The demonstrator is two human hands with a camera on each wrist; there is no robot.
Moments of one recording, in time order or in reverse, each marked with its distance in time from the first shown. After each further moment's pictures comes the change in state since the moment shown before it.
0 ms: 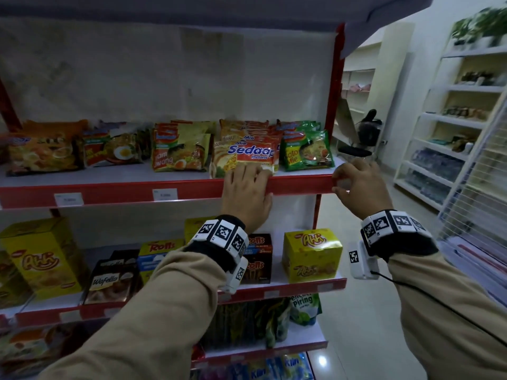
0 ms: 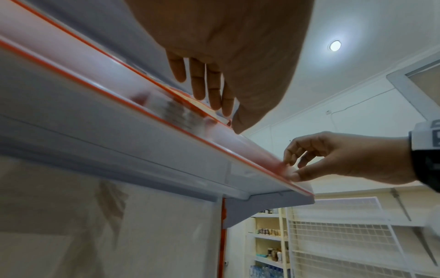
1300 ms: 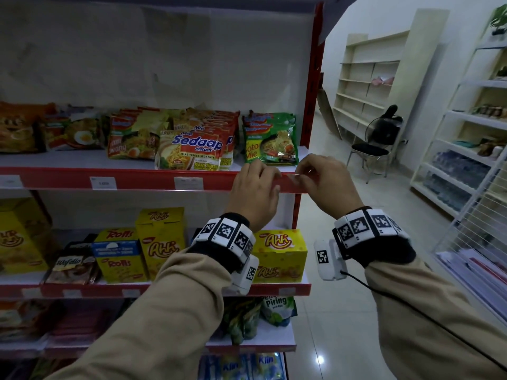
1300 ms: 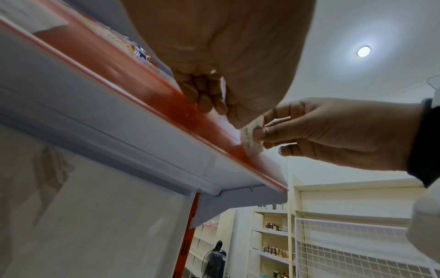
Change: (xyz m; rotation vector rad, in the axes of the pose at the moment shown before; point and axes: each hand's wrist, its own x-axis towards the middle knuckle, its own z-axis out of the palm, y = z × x) left_hand 0.042 0.118 0.053 -0.204 0.021 -0.070; right_hand 0.027 0.053 -0.008 0.382 -0.055 -0.211
